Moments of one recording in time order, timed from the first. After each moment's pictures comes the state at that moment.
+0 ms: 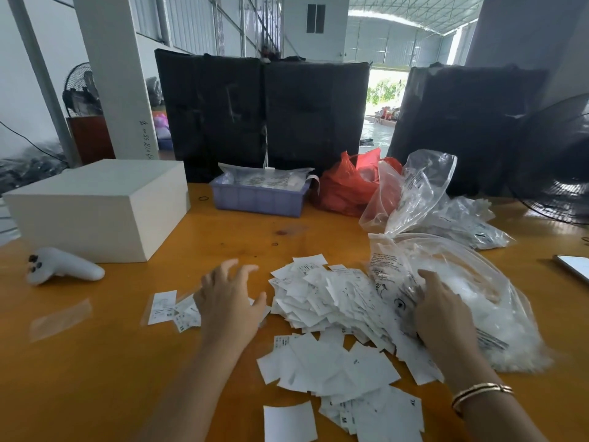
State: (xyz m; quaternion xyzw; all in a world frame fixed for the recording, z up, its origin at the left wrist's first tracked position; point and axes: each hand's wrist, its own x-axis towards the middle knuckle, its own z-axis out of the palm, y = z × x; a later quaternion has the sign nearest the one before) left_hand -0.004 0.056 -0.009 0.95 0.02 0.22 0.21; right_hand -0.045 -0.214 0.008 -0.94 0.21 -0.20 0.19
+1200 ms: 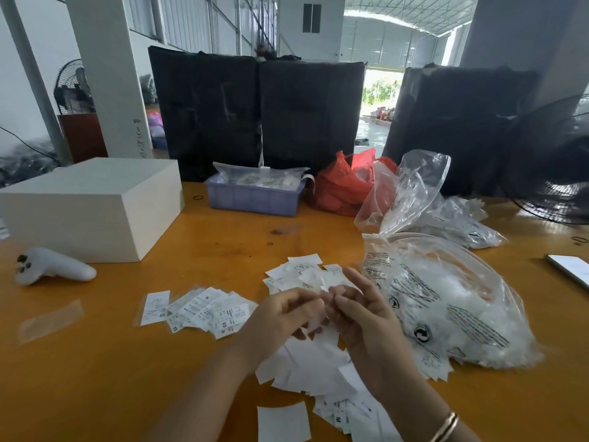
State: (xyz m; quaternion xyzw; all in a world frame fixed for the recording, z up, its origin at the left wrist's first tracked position) left_hand -0.033 0.019 0.006 0.74 -0.21 -0.11 0.63; right_hand -0.066 -0.134 0.006 -0.43 -0.03 -0.04 0.90
